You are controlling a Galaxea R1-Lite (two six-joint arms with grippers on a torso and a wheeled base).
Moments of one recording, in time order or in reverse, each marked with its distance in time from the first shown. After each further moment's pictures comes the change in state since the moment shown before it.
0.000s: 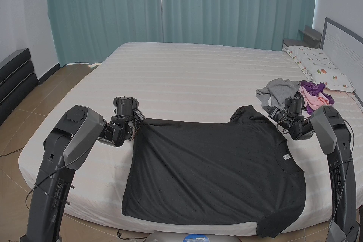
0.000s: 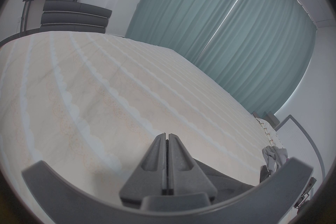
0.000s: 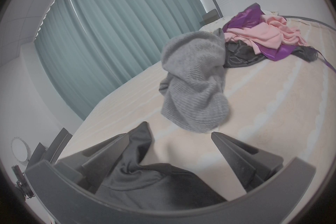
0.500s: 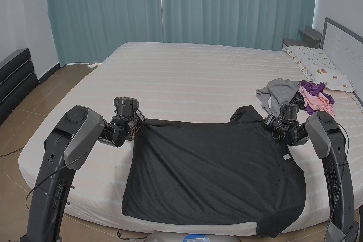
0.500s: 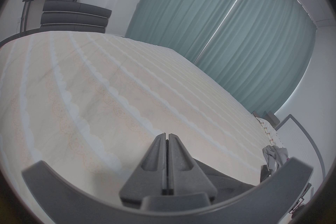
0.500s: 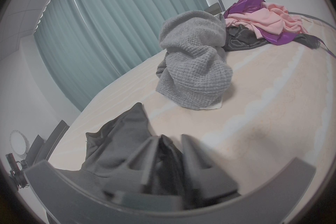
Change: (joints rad) left arm -0.001 0.003 -0.002 0.001 -0.001 0.002; right arm 0.030 0.069 -0.022 -0.003 0.010 -0.030
